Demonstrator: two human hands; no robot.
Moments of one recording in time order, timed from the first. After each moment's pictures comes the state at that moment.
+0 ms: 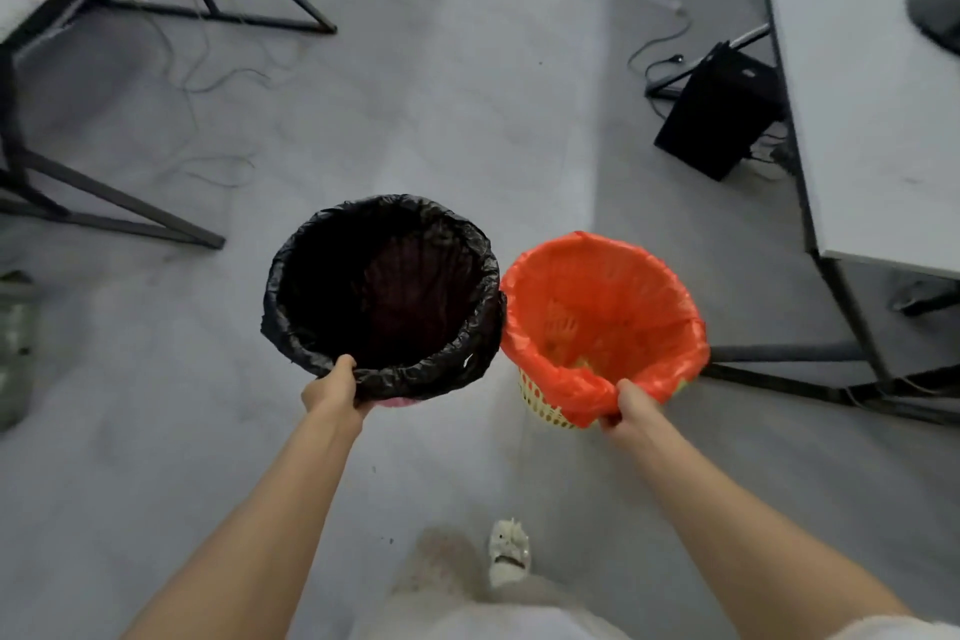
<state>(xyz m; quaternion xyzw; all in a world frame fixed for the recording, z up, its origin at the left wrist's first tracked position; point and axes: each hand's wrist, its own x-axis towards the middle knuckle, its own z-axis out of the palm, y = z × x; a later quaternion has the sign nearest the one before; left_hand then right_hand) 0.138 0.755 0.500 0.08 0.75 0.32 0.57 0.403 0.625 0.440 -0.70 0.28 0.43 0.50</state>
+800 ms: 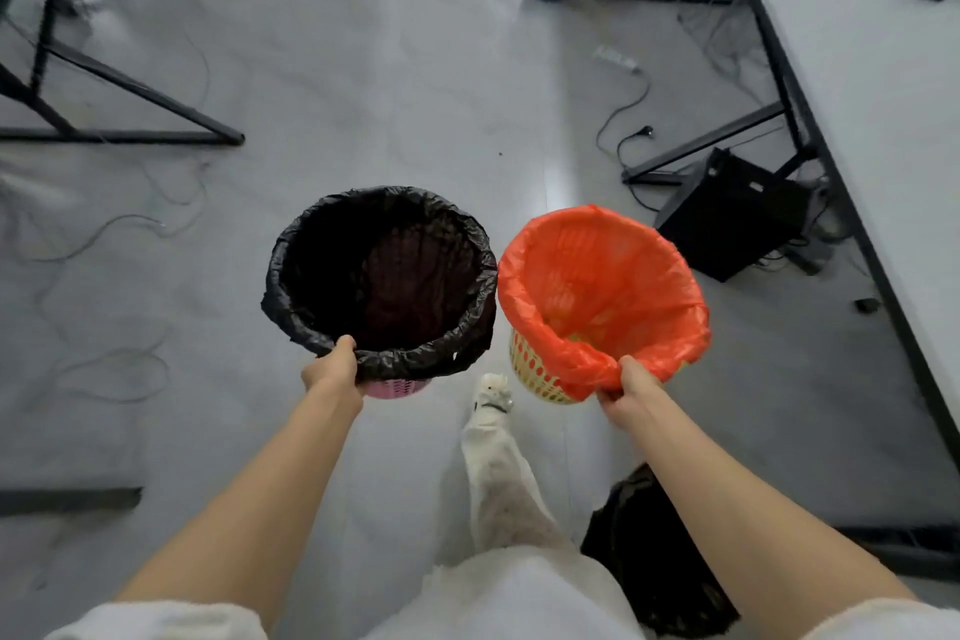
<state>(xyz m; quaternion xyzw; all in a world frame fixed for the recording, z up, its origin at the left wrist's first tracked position) 0.367 1.377 0.479 0.16 0.75 0.26 0.59 0.602 1.192 0.471 -0.66 0.37 0.35 0.56</state>
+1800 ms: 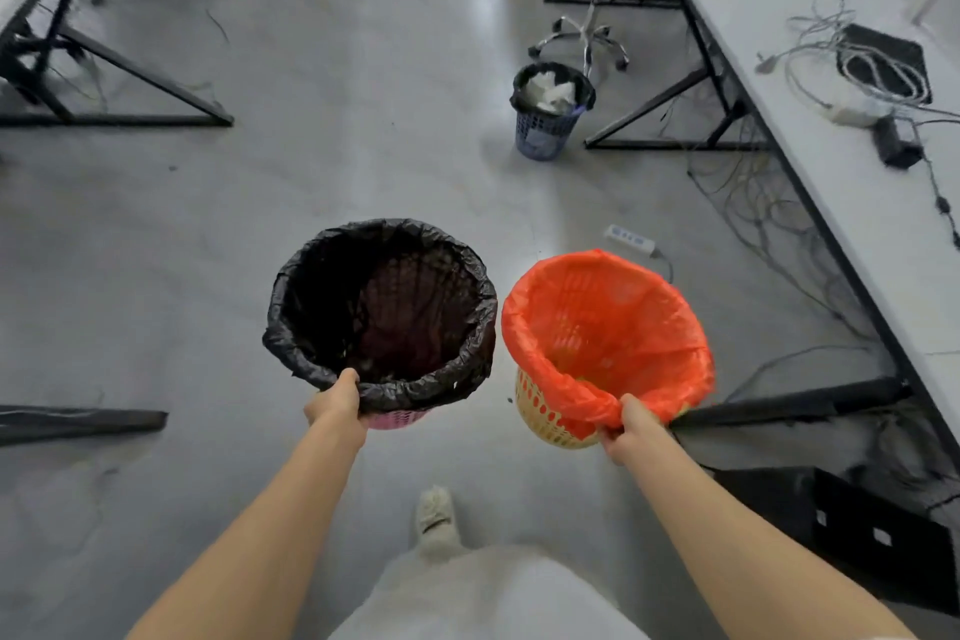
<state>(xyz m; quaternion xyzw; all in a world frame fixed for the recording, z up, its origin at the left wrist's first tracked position) 0.849 2.098 0.492 0.16 0.73 0.25 0.62 1.061 1.895 0.501 -0.64 0.43 0.31 0.55</state>
